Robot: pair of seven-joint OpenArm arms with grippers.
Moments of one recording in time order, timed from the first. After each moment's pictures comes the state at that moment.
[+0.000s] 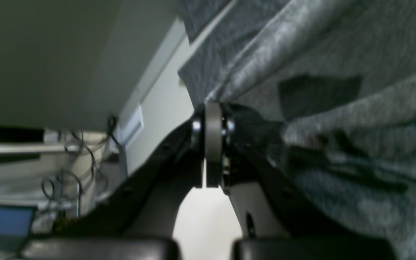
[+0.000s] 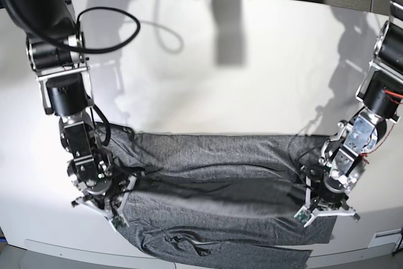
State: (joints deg) left arm -38.7 -21.9 39.8 48.4 7.4 0.4 18.1; right arm 35.5 15.9 -14.4 46.7 -6.1 11.9 -22.9
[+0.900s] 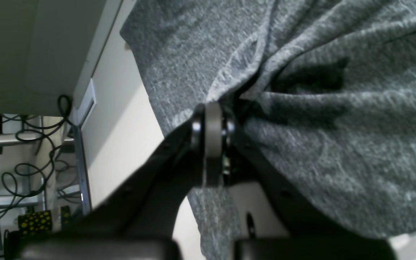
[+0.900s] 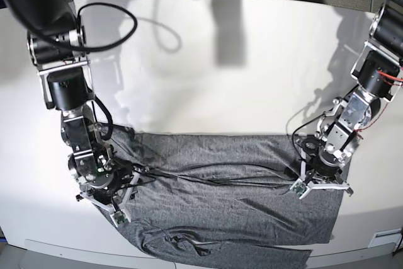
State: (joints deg) left arm -32.8 -21.7 39.8 48.3 6.4 0.4 16.3; right arm 34.6 16.0 -14.4 46.6 -1.2 13.6 -21.0
